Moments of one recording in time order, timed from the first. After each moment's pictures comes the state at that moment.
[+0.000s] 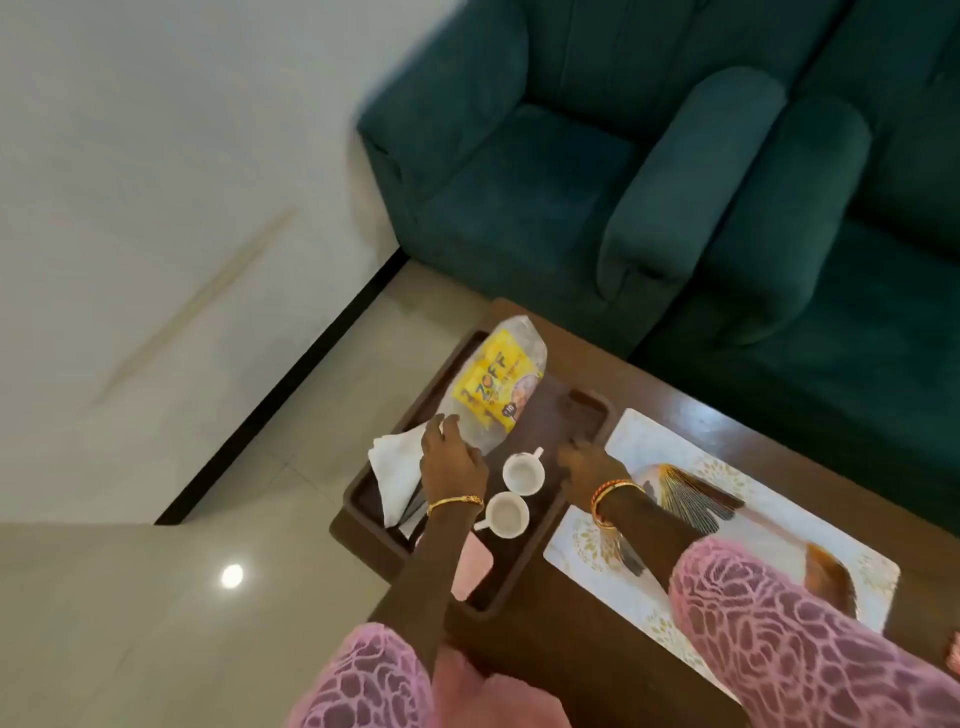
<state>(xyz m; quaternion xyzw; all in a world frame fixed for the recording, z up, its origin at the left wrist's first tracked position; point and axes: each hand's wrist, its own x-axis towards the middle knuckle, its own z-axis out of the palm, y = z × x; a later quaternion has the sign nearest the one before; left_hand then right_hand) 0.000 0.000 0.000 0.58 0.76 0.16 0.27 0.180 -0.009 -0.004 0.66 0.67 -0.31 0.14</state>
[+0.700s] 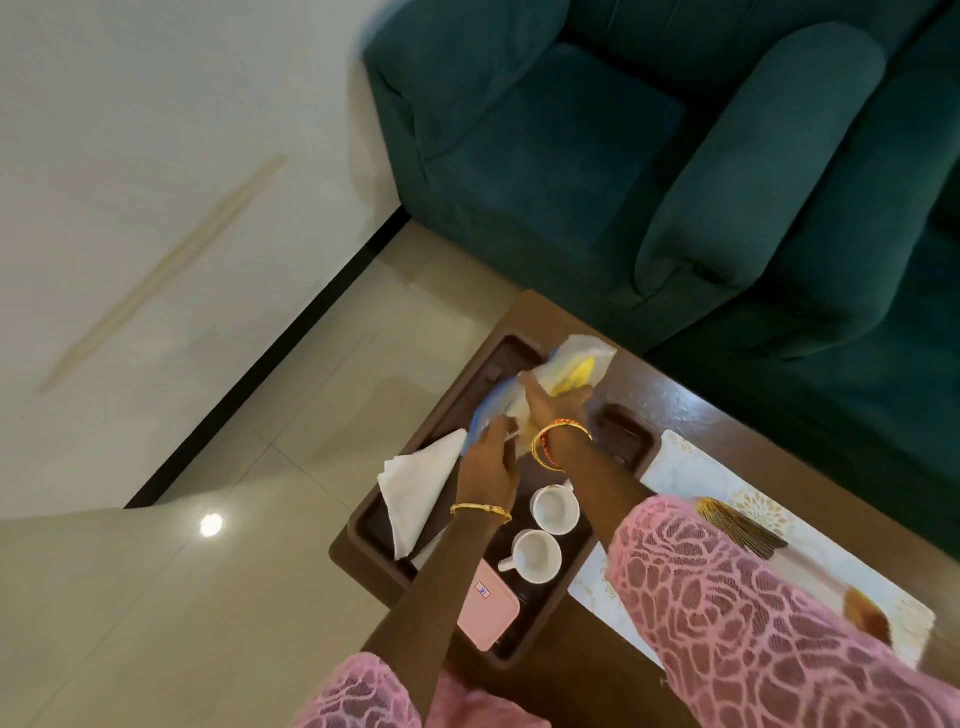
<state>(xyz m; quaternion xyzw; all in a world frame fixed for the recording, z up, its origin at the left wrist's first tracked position) -0.017 0.062 -0.036 0.59 0.65 0.23 0.41 0.080 0.129 -0.036 0.83 0.18 -0.50 -0.20</state>
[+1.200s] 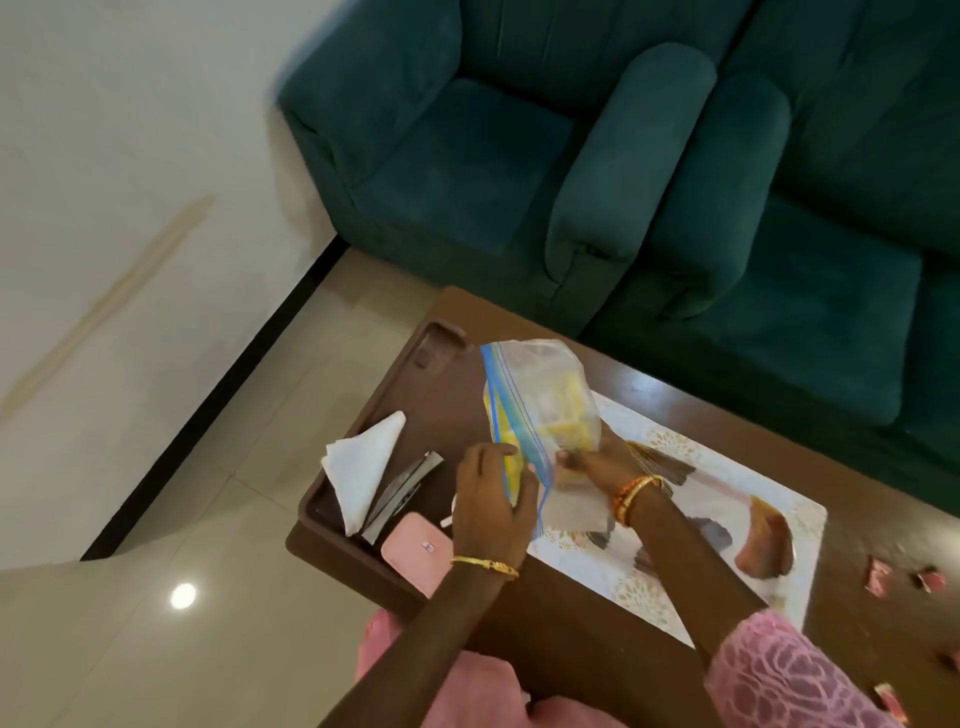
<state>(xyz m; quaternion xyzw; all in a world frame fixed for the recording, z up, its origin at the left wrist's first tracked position) 0.051 -0.057 0.046 0.65 0.60 0.27 0.38 0.213 -0.032 0.022 0.74 0.26 -0.55 -0.28</state>
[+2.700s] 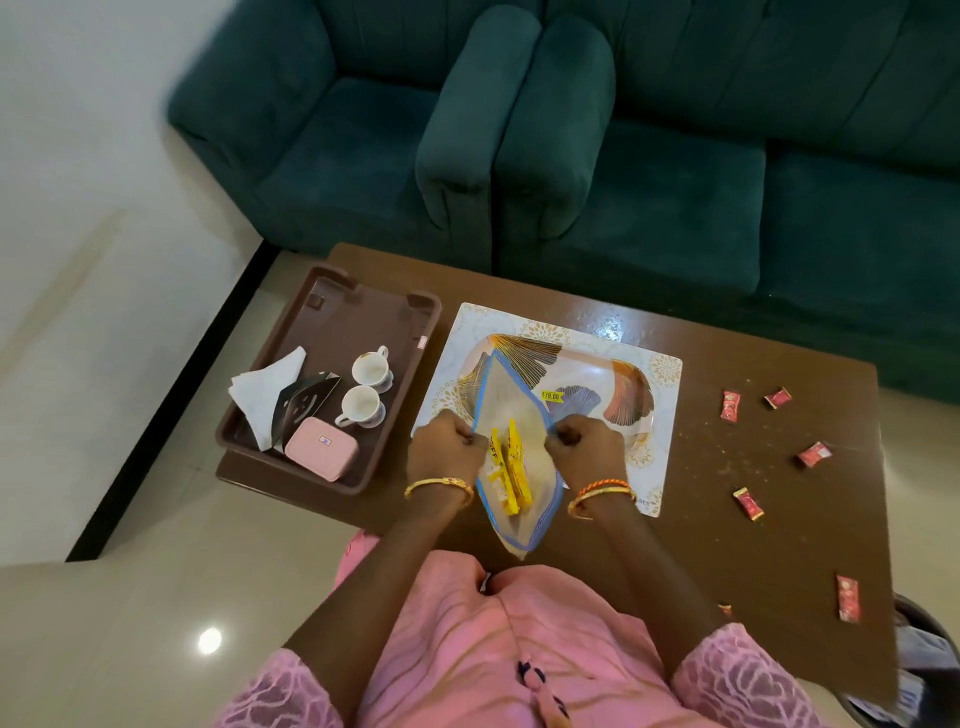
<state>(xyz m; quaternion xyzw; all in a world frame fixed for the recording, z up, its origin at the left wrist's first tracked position) 0.151 -0.229 0.078 0.64 0.67 0.11 0.36 0.299 -0.294 0.059 0.84 0.35 -0.28 -0.29</state>
